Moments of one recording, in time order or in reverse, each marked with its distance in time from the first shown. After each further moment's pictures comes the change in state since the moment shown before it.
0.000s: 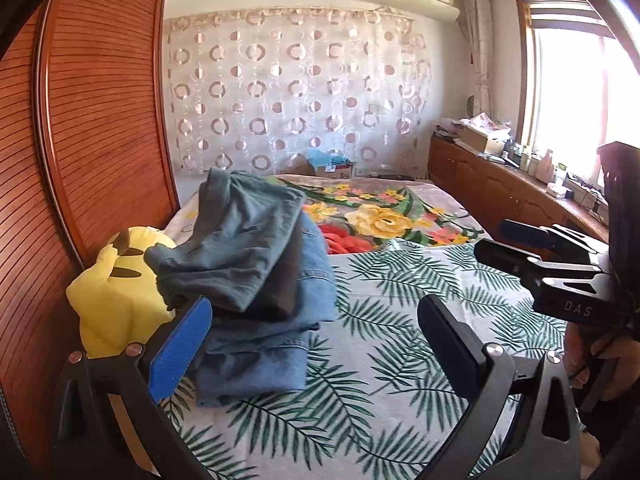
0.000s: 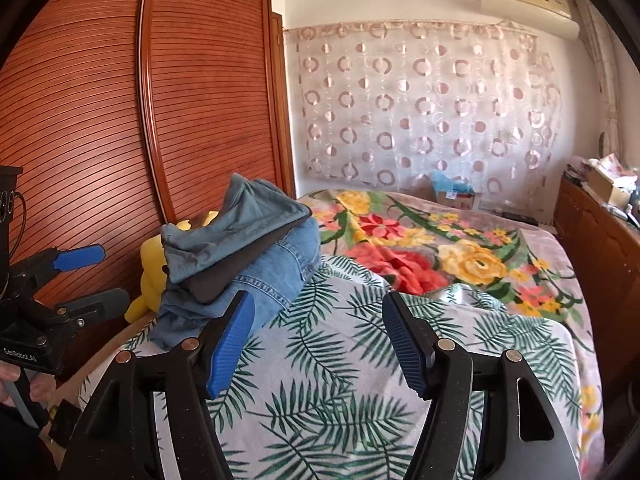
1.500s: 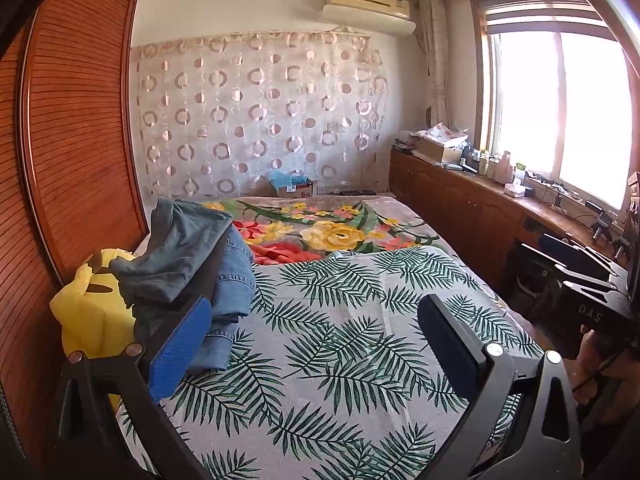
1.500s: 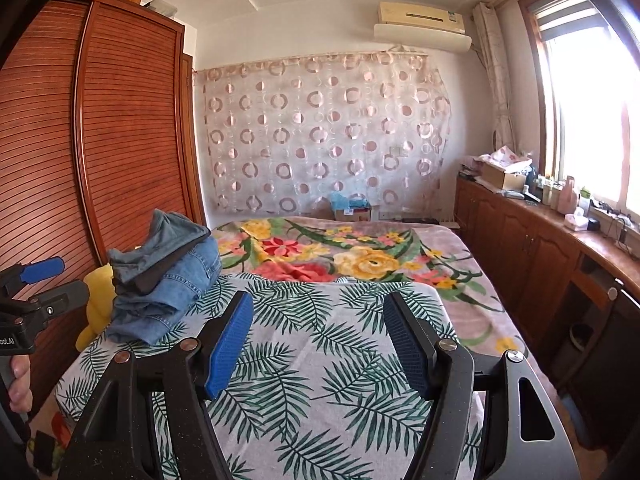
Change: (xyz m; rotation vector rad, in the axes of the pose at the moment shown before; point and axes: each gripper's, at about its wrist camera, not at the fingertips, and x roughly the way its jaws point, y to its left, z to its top) left arm -0.071 -0.084 -0.010 0.059 -0.075 -0.100; right arm -0.122 0.073 -0.063 0.128 -0.114 -0.319
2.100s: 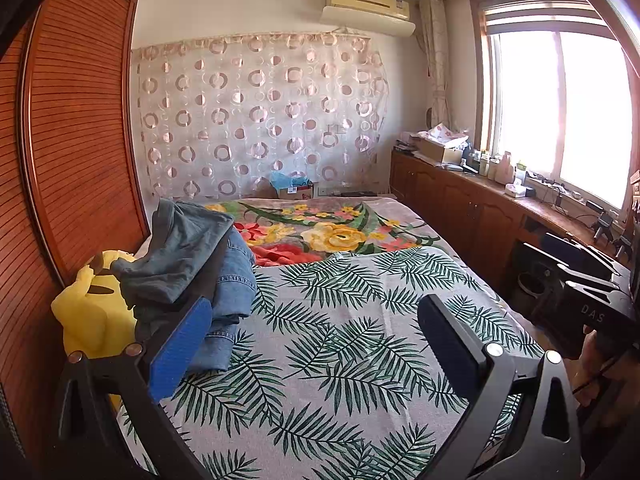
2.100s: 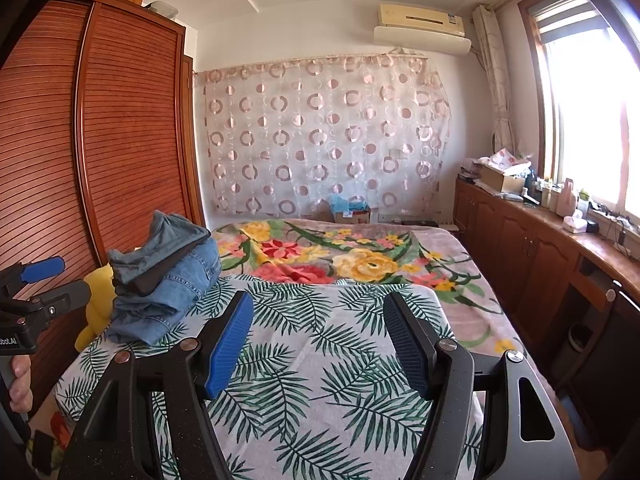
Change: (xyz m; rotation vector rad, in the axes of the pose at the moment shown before) left arm 0.000 0.000 -0.001 -0.002 0.000 0.002; right arm -0.005 -0.017 -0.005 -0.003 -0.007 0.000
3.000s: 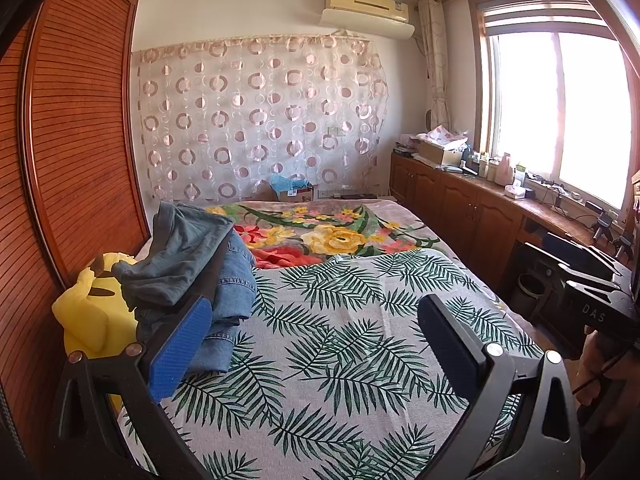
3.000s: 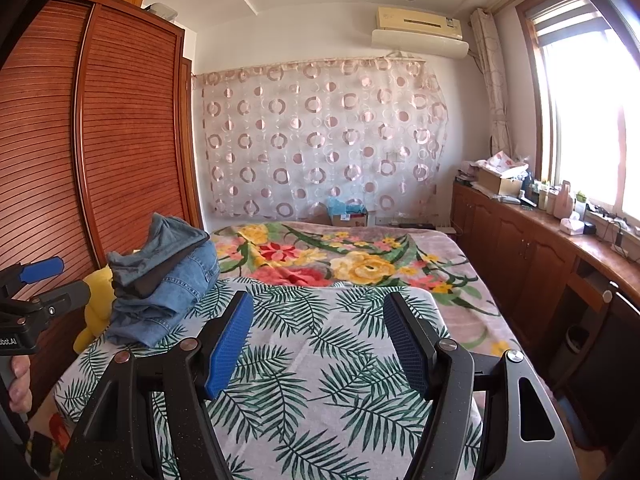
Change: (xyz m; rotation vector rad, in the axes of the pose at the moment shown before) left arm 0.000 0.001 -0.001 0.002 -0.004 -0.001; right arm -0.006 0.000 -0.002 -0.002 -0.013 -0.007
